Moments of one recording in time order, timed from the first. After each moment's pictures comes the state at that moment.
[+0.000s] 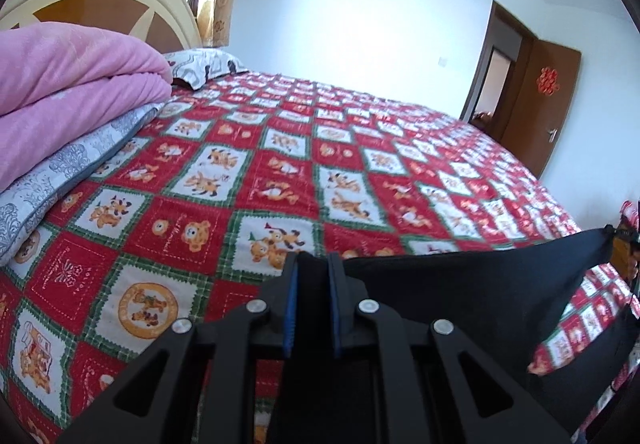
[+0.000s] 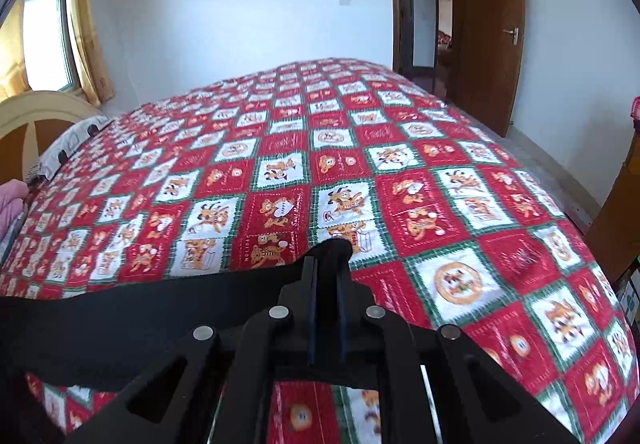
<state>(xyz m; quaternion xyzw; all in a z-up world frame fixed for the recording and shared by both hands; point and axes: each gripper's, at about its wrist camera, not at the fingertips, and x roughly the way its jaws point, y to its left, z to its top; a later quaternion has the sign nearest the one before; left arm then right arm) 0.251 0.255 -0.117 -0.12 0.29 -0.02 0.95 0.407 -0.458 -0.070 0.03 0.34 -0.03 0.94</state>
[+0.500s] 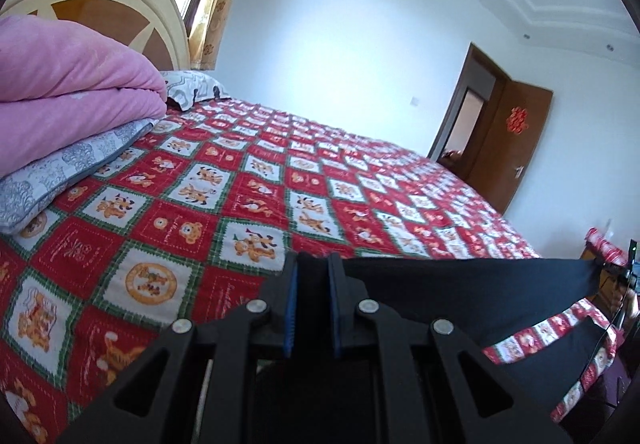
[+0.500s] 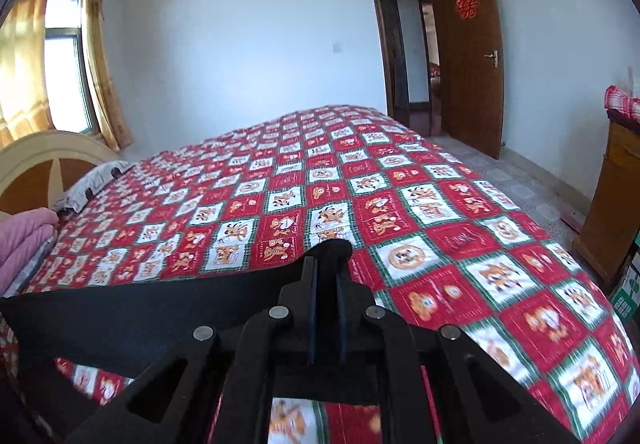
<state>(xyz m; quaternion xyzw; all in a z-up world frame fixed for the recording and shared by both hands) 0.182 0.262 -0.102 -0.17 0.22 -0.07 0.96 0.265 -0.486 -0.032 0.07 0.25 -0.02 0.96</state>
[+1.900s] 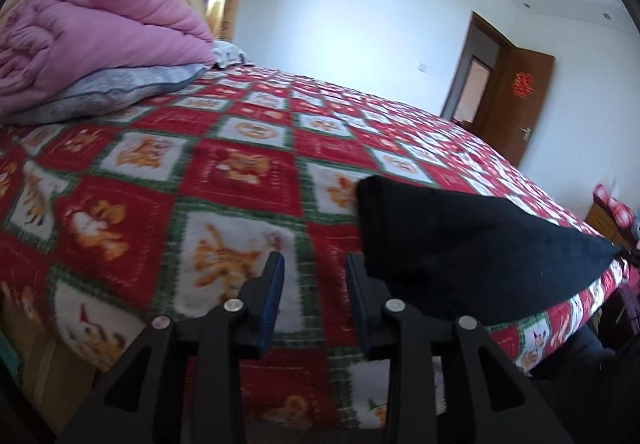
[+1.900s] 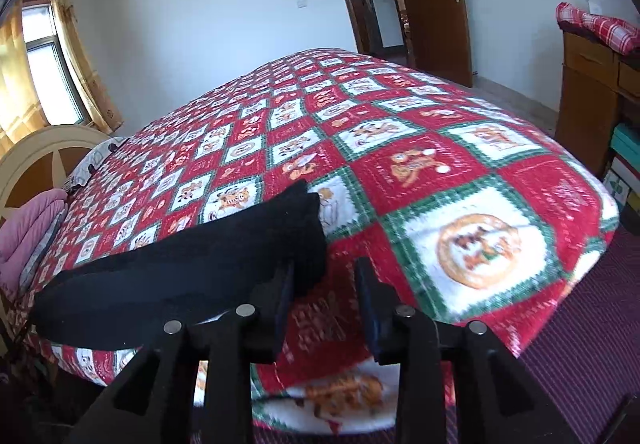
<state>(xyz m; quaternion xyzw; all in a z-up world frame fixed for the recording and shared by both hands) 0.049 0.309 -0.196 -0.14 0.27 -0.05 0.95 0.062 -0.530 -0.119 0.13 0.33 -0.05 0.93</state>
